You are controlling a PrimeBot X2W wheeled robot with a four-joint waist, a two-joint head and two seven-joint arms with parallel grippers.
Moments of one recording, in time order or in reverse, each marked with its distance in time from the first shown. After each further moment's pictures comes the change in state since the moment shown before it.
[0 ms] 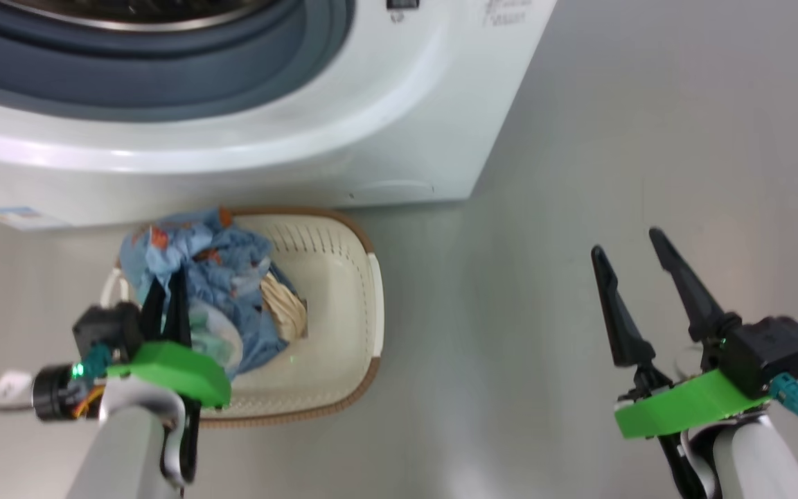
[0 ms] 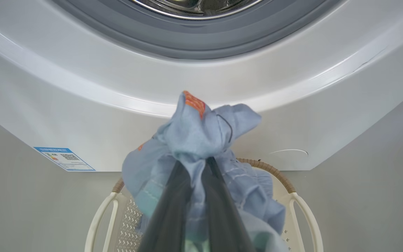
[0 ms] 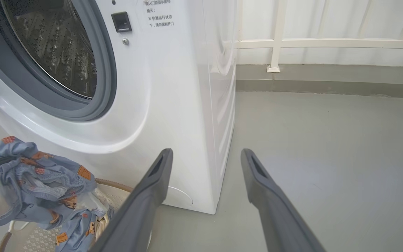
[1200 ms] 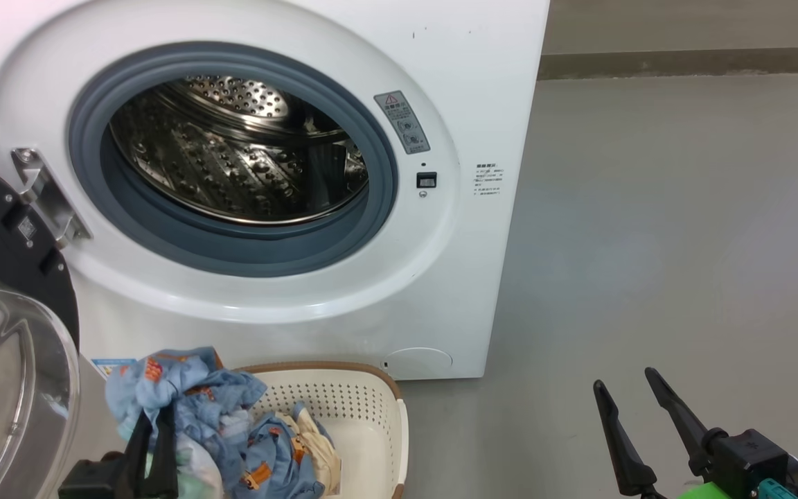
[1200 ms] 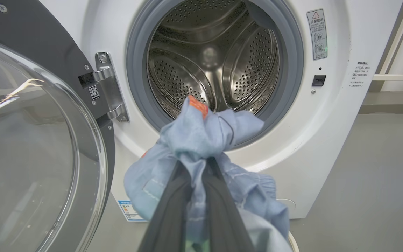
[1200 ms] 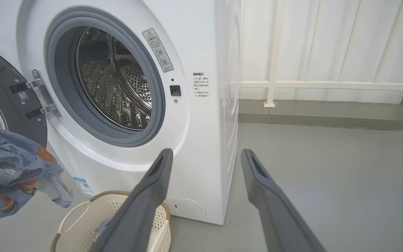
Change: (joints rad) left arm 0.528 0.082 0.021 -0.546 0.057 0.088 0.097; right arm 0.302 0.035 -0.018 -0.042 0.012 0.000 0.080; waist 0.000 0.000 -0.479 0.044
